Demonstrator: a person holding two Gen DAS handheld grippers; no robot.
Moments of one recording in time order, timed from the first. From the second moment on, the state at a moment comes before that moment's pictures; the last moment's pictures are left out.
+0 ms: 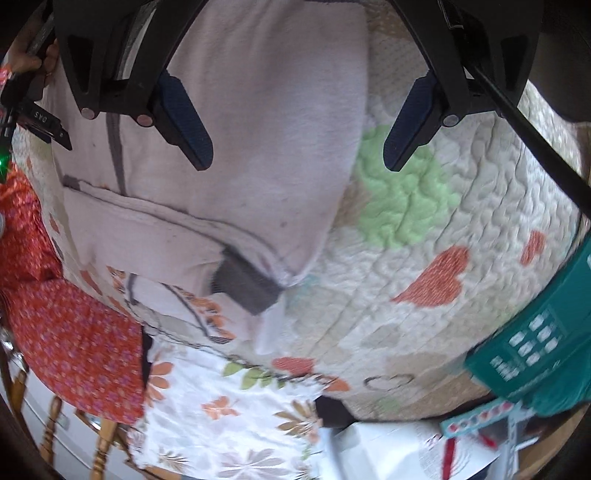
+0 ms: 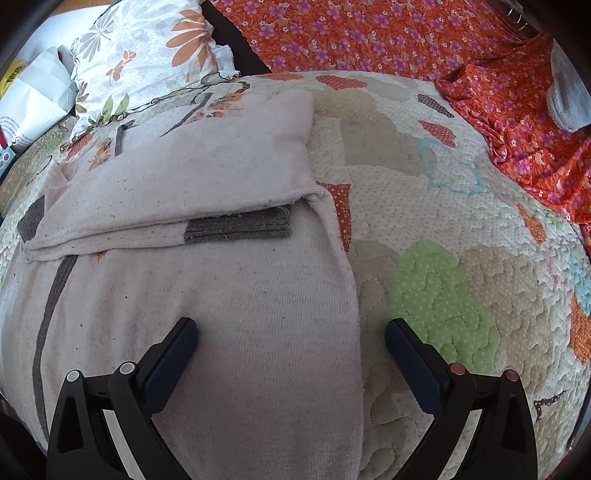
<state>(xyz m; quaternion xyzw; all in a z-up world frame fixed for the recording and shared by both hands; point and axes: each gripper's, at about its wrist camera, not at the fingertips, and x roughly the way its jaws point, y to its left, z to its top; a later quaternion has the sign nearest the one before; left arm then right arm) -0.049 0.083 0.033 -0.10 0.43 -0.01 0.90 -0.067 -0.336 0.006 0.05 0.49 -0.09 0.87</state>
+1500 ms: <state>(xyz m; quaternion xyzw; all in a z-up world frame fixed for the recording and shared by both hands) -0.062 0.059 0.001 -0.06 0.48 -0.07 0.87 -0.074 -0.331 0.007 0.03 0.48 -0.10 0.87</state>
